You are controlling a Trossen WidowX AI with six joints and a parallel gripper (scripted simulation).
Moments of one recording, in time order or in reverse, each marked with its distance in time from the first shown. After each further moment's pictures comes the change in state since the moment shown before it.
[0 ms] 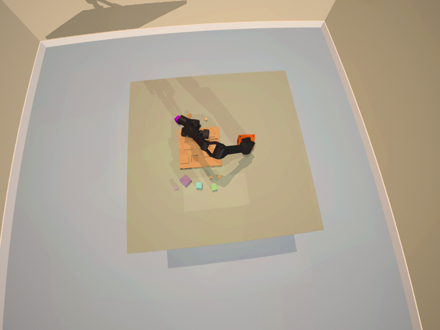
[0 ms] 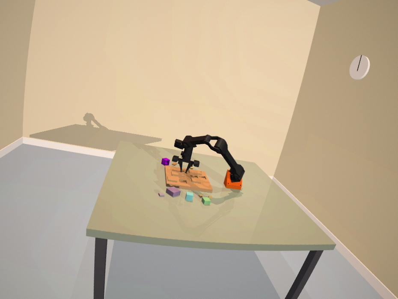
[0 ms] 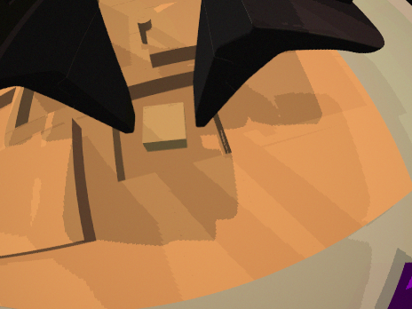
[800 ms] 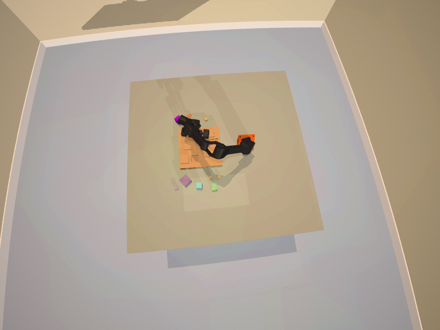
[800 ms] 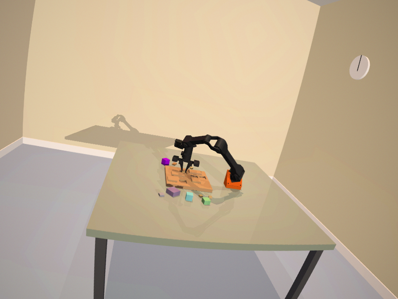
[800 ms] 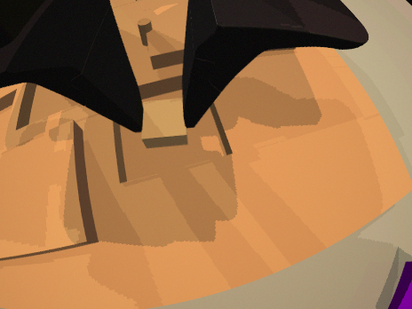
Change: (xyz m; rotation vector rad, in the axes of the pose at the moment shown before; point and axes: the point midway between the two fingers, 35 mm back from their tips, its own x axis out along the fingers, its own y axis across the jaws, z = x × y) arm -0.001 0.000 0.000 0.005 0.005 -0.001
